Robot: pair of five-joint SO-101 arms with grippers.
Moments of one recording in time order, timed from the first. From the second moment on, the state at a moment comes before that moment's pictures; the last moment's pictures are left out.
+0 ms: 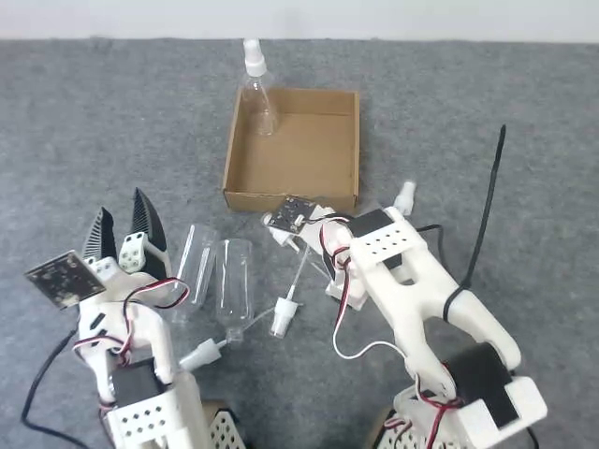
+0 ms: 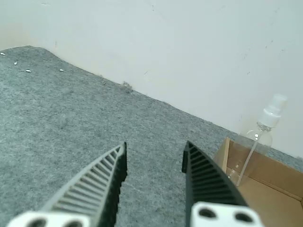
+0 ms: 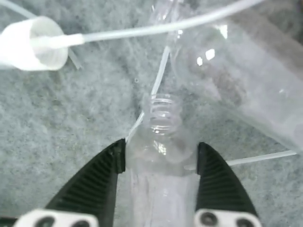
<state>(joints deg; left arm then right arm) -24.0 -103.4 97.0 30.3 19.7 -29.3 -6.3 36.8 66.9 34.7</state>
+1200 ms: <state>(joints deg) -24.0 -103.4 97.0 30.3 19.7 -36.7 -43.5 38.9 75.3 6.2</state>
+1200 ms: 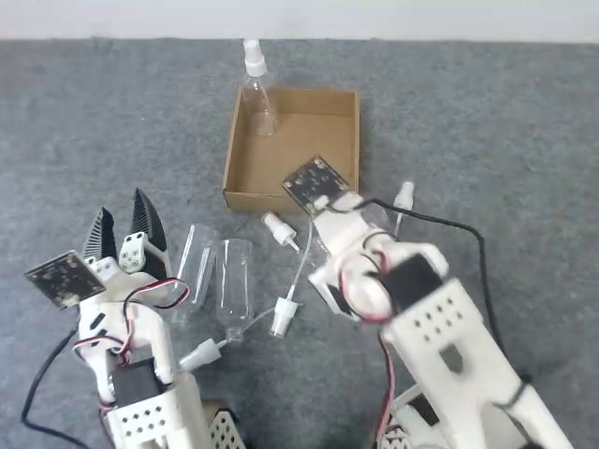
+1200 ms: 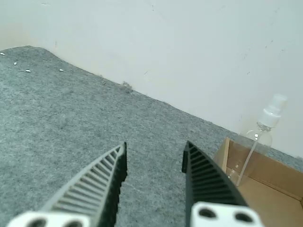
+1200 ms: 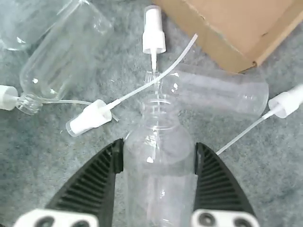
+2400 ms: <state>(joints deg) -10.7 -103.4 86.9 46.4 9.1 -16.9 -59.8 55.6 60.9 1.7</state>
